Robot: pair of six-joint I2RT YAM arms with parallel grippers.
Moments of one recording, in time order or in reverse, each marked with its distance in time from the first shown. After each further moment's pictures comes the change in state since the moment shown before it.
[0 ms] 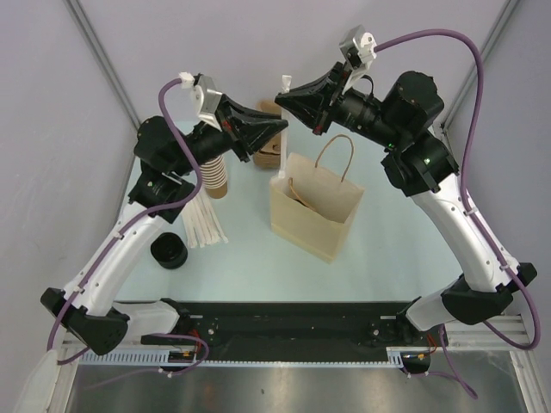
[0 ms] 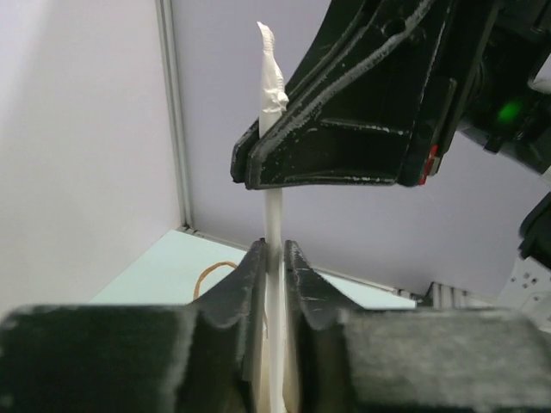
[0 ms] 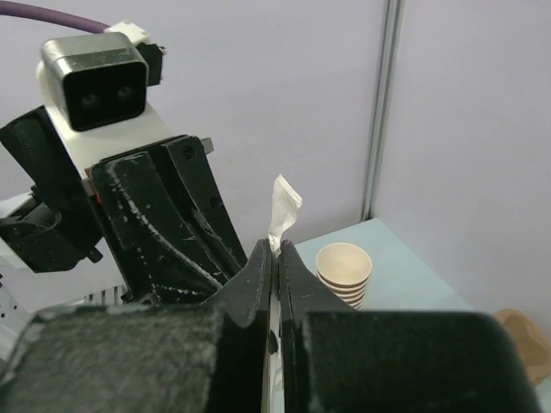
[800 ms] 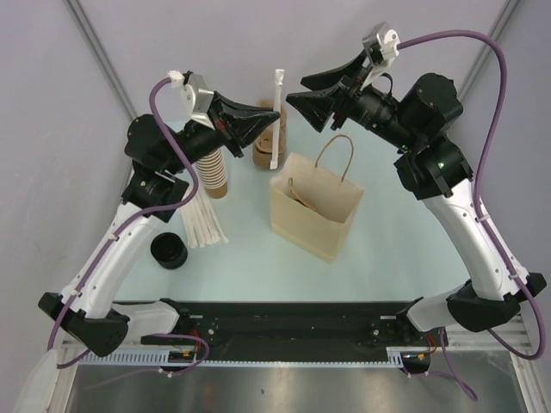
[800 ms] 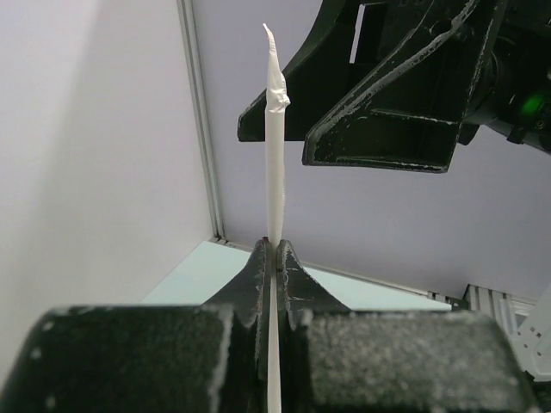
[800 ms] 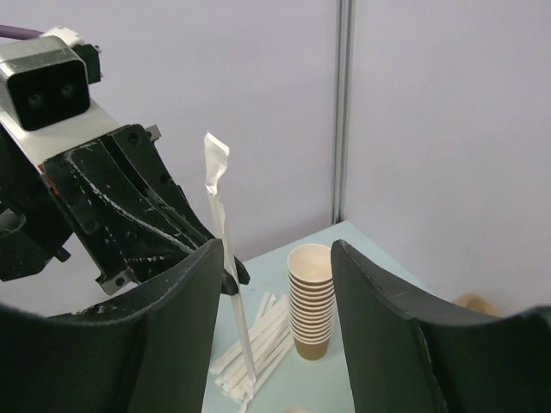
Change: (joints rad) left arm 0.030 -0.010 0.026 -0.013 -0.005 0.073; right arm -0.051 -0.055 -0.038 0.001 0.047 0.014
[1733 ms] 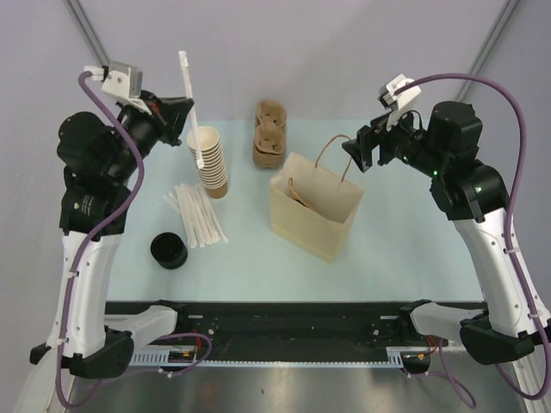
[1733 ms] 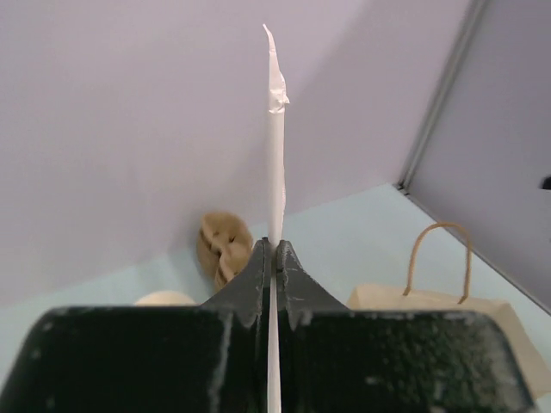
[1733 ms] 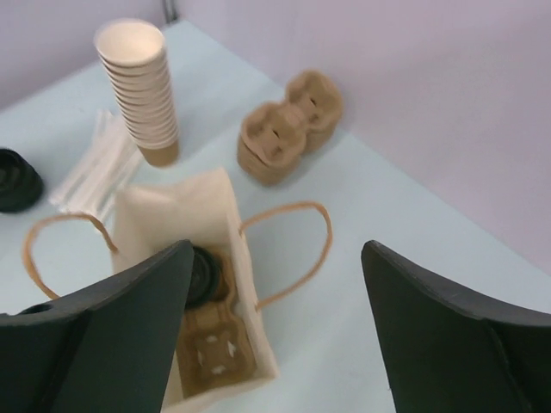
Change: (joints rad) left arm 0.336 -0.119 0.150 -0.579 -0.333 0.069; right arm -0.229 -0.221 -0.232 -0.504 0.153 -0.378
